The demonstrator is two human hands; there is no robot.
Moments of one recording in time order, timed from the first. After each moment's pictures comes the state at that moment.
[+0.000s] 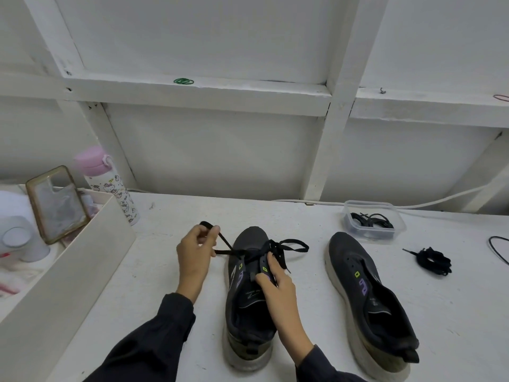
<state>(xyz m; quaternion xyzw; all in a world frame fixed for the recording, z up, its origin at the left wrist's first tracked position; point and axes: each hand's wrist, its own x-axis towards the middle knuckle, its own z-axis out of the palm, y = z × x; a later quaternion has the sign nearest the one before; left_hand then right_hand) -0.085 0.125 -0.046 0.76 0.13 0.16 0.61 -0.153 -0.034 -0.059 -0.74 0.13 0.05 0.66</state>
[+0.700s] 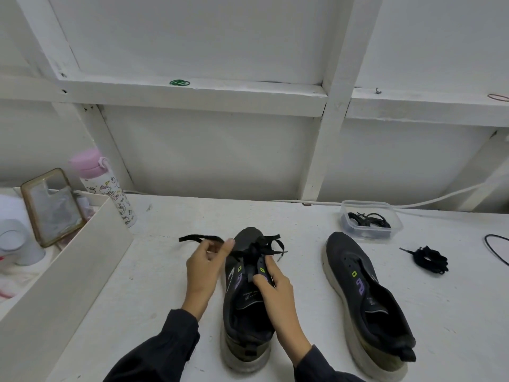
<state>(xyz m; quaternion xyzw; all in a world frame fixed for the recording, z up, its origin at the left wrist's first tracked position) -0.102 0.106 -0.062 0.75 0.14 0.09 0.64 -0.151 -0.035 -0.065 -0.75 0.10 0.04 0.66</state>
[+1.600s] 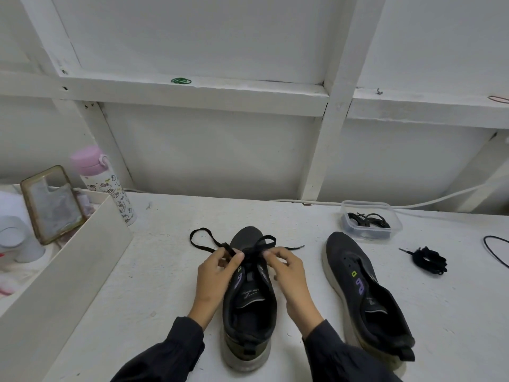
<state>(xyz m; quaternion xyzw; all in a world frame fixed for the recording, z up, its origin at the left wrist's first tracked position) -0.117 0.095 -0.071 0.78 0.06 0.06 0.62 -0.124 -0.059 -0.046 -0.71 0.13 0.03 0.70</state>
